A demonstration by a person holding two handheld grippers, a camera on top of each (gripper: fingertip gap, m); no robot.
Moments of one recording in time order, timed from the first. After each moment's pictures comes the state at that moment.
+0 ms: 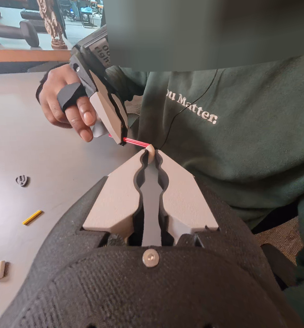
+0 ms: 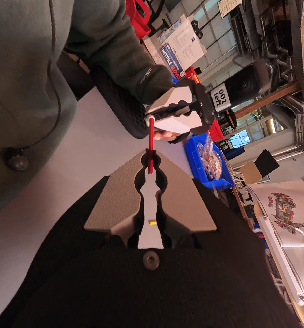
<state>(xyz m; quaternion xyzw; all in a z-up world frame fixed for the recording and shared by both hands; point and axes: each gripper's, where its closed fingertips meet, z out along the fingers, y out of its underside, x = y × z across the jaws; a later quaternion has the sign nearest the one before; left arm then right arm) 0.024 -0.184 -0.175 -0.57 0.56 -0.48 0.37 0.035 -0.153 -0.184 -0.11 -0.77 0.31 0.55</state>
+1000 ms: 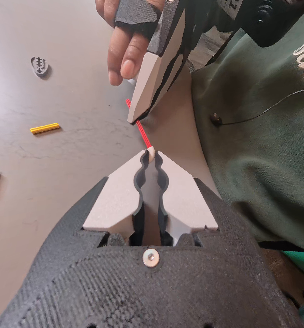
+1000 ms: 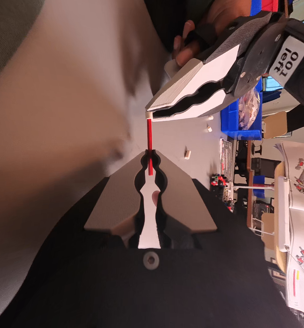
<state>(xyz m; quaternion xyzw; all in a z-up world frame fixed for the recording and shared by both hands) 0.018 -0.127 -0.266 -0.77 0.44 -0.41 0.24 0.027 -0.097 -0.268 -0.18 -0.86 0.10 0.47</state>
